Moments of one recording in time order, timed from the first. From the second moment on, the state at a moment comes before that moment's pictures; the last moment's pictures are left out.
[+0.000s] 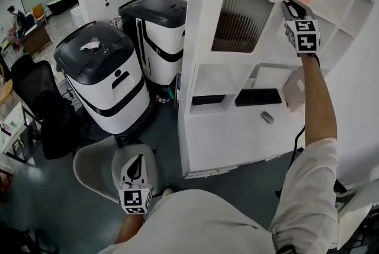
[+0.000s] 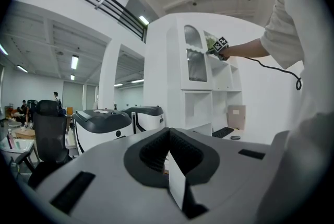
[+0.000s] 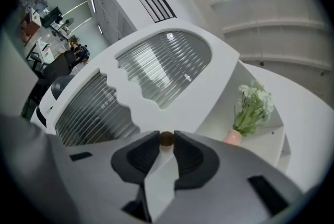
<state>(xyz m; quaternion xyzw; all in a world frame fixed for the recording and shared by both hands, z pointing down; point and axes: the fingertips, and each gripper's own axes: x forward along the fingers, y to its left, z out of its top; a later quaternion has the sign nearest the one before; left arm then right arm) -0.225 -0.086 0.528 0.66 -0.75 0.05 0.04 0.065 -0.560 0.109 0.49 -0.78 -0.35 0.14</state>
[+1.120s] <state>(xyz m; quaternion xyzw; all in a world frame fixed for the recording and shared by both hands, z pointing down) -0.202 -0.137 0.520 0.71 -0.70 0.05 0.03 0.073 -0.476 0.107 0.44 -0.74 -0.49 0.17</state>
